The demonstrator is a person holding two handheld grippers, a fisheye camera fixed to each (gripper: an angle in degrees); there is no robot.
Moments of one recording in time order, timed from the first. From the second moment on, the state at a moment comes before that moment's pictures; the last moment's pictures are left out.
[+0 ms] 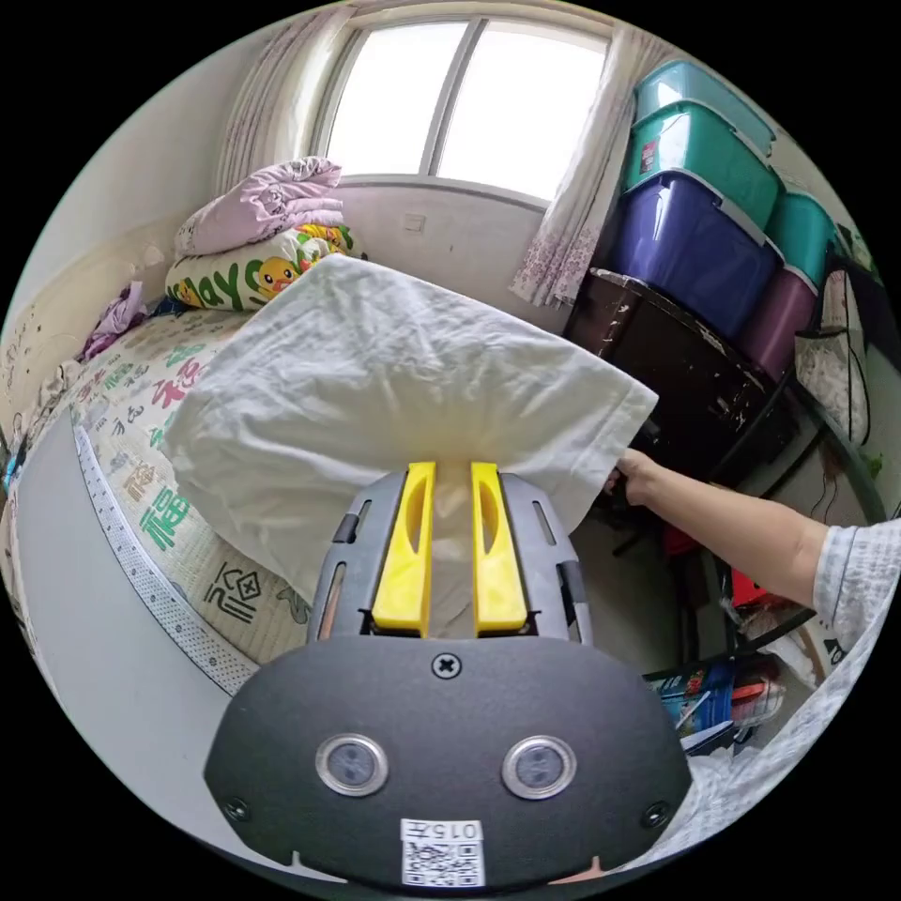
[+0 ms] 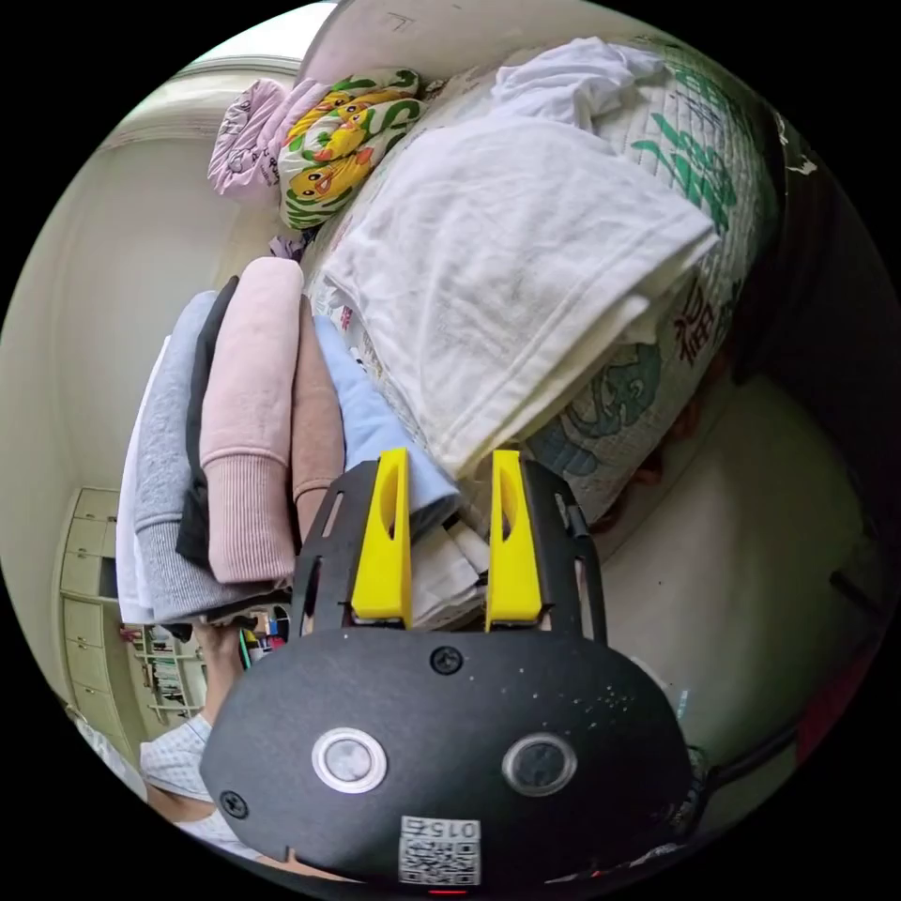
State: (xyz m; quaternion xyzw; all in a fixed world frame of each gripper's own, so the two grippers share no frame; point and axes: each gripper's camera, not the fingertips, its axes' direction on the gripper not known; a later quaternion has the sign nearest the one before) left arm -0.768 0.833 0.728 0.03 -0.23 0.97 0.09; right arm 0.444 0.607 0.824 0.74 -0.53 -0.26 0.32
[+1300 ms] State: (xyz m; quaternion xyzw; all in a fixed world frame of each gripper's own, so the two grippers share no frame) left arm -0.915 0.789 0.235 0.02 0.04 1.00 0.01; right arm 0.107 0.895 1.304 0.85 0.02 -0.51 -0.13
